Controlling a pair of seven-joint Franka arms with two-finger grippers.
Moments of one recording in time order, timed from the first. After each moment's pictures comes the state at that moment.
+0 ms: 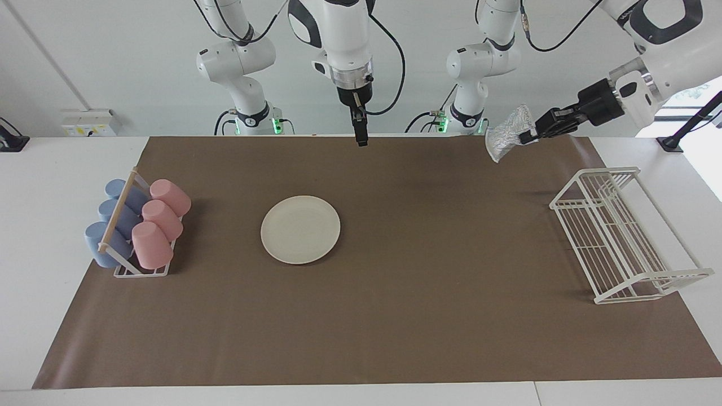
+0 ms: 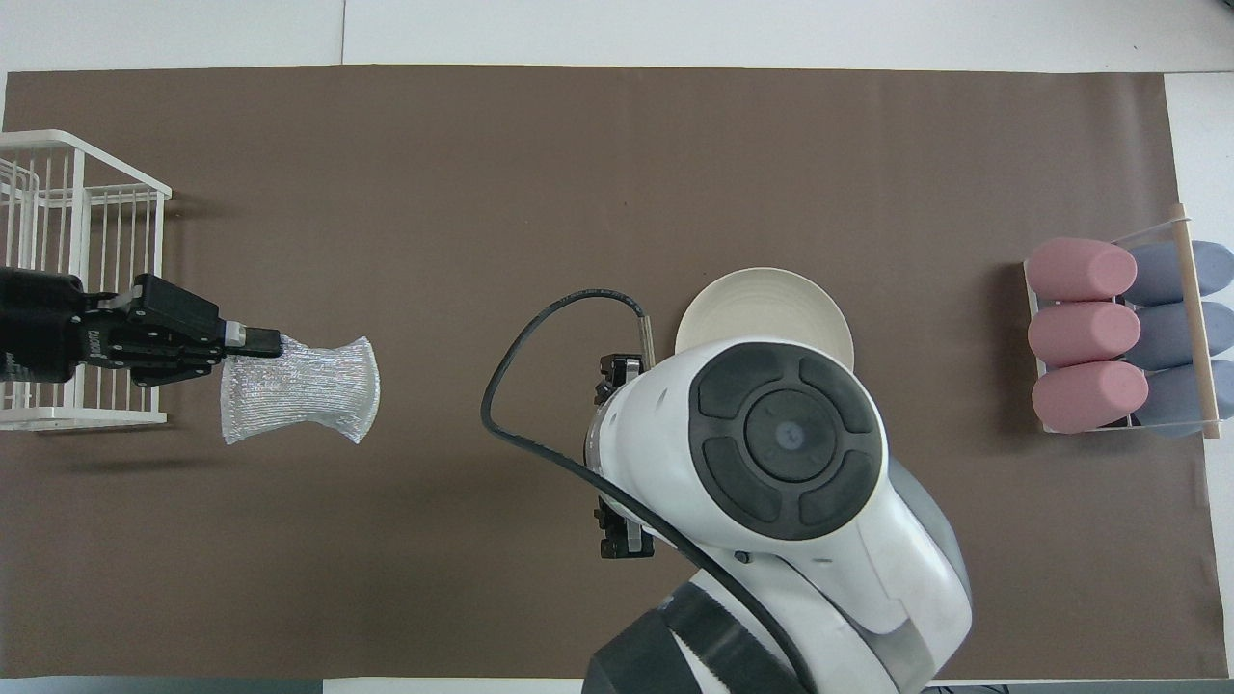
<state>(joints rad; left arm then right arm) 0.13 -0.15 -0.05 -2.02 -1.03 1.58 -0.01 0.46 0.01 0.22 -1.73 0.20 1.83 2.24</state>
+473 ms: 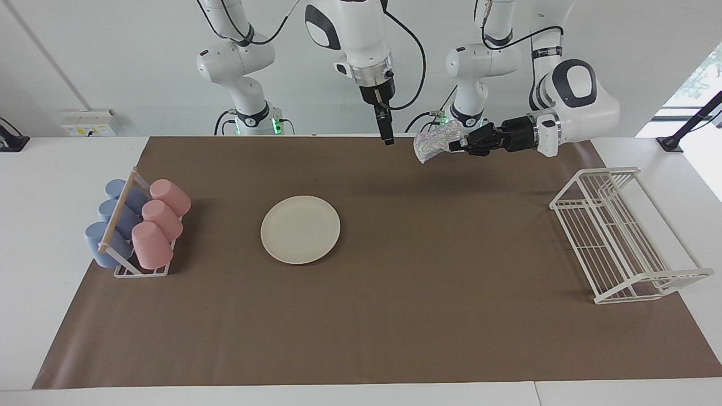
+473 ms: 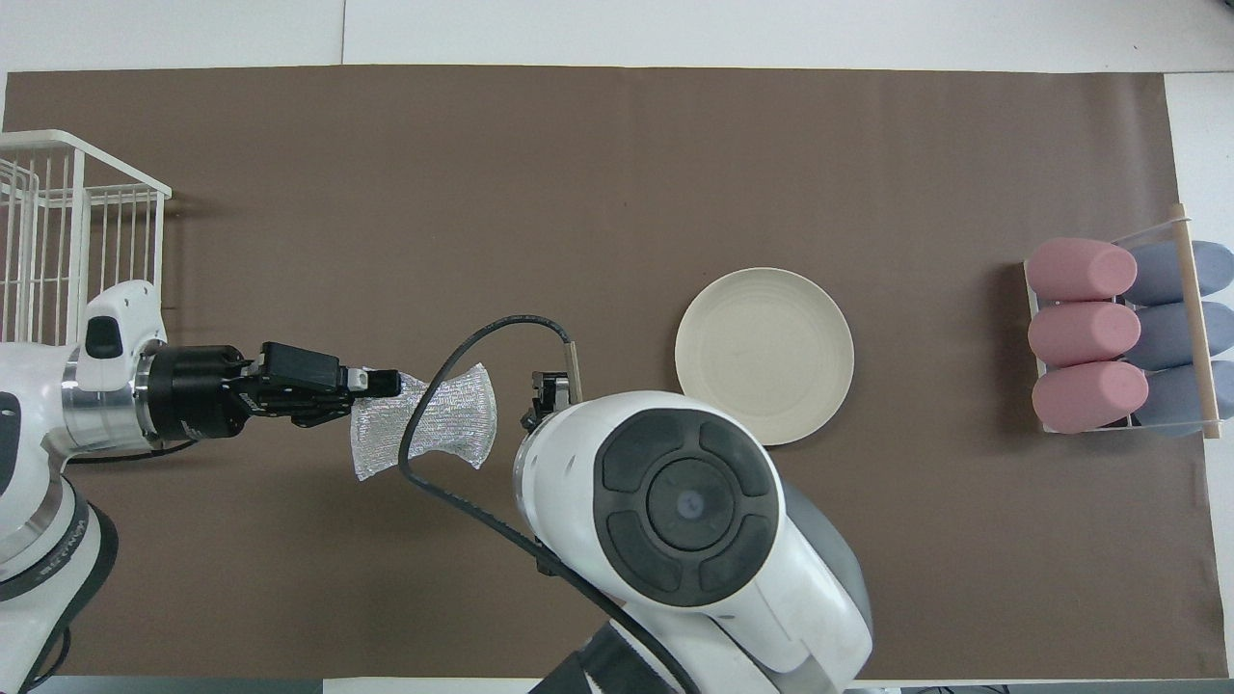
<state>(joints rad) 0.05 -0.18 -0.06 -2.34 -1.42 1.65 0.31 0.55 0.05 0.22 -1.73 0.20 1.97 2.25</state>
